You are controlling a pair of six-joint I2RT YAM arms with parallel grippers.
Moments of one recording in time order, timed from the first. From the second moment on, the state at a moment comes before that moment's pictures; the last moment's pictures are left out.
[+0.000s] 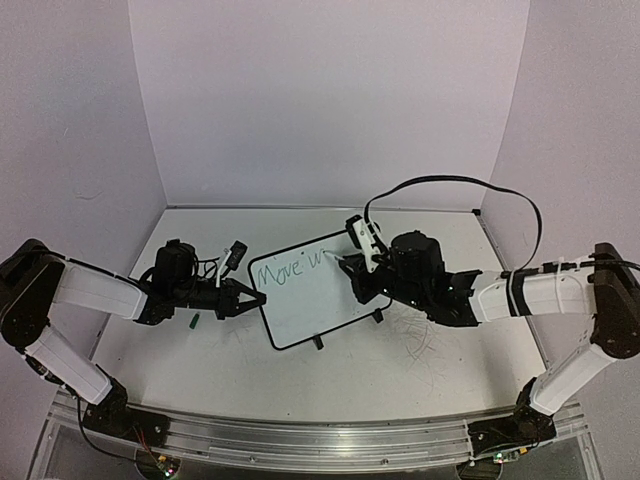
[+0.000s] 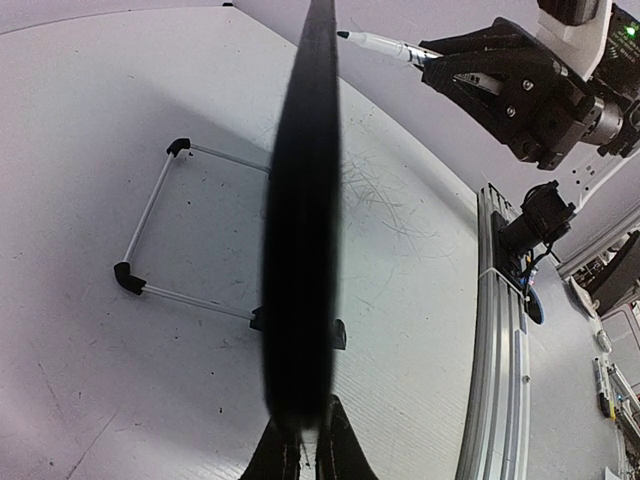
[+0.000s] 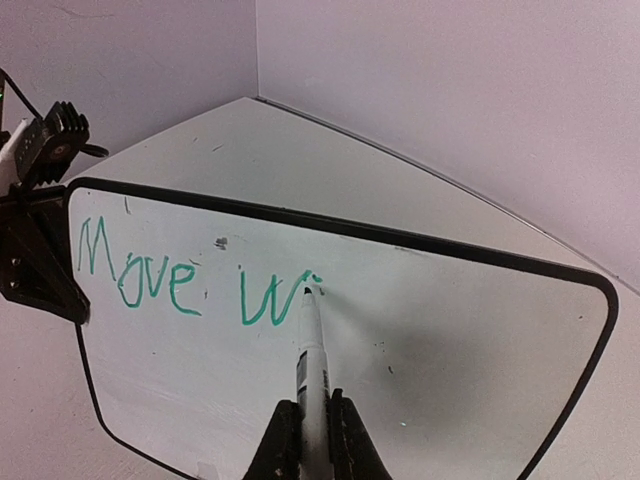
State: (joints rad) left arm -0.53 1.48 0.54 0.50 0.76 -0.21; right arm 0.93 1.54 0.87 0.35 0.19 0.02
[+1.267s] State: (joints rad) left arm -0.53 1.48 0.54 0.50 0.76 -0.21; right arm 0.93 1.57 0.89 0.34 0.22 0.02
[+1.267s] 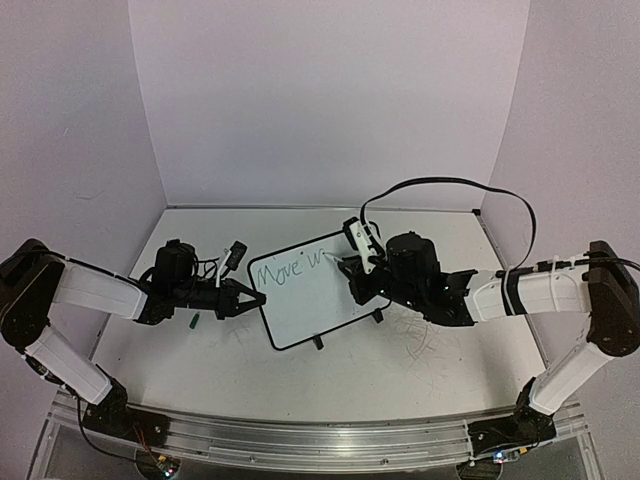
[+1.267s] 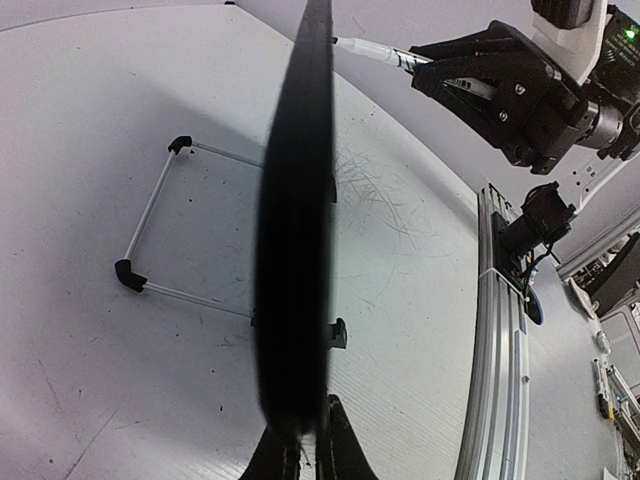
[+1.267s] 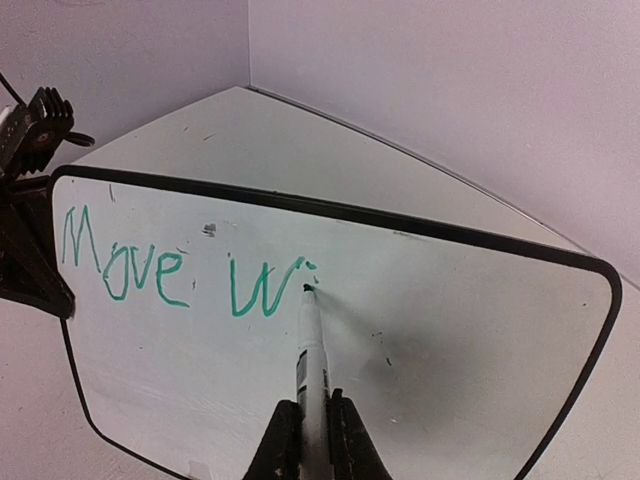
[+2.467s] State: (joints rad) left arm -0.53 1.47 0.54 0.49 0.76 -0.21; right arm 0.92 1.44 0.84 0.35 0.18 0.08
